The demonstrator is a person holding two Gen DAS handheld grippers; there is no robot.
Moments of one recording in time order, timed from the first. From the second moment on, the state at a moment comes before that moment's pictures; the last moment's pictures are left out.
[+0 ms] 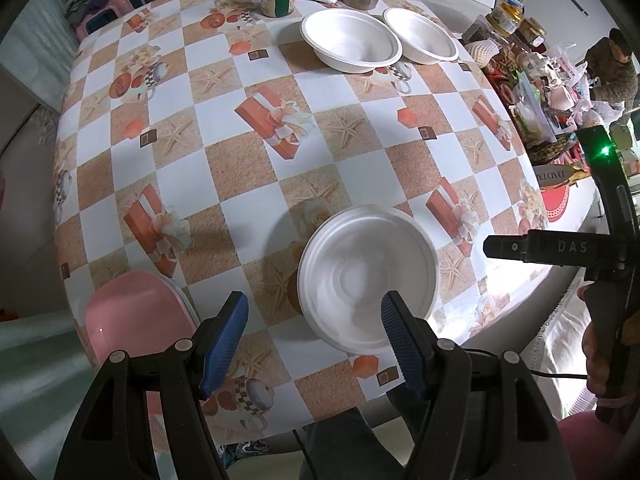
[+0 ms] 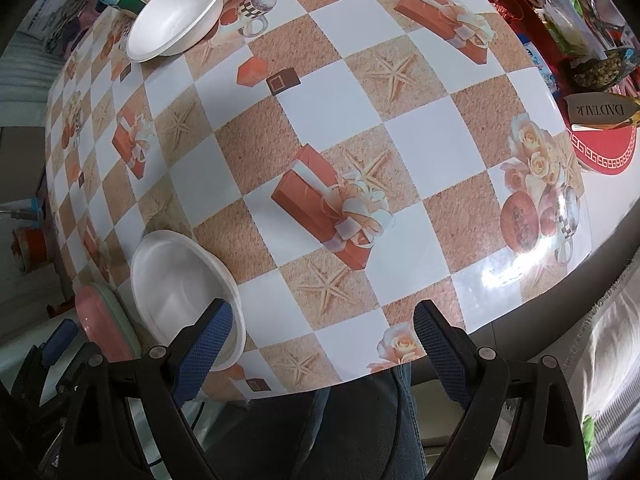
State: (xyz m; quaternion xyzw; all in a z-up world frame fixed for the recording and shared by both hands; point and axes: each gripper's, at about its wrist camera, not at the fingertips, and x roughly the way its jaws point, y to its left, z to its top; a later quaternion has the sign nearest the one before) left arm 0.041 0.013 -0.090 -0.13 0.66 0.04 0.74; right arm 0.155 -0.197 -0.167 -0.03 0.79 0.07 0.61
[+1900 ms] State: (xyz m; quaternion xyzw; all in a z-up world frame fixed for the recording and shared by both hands) left arm 0.071 0.021 -0.073 -0.16 0.65 0.05 0.74; right arm 0.156 -0.208 -0.167 -0.03 0.79 0.07 0.61
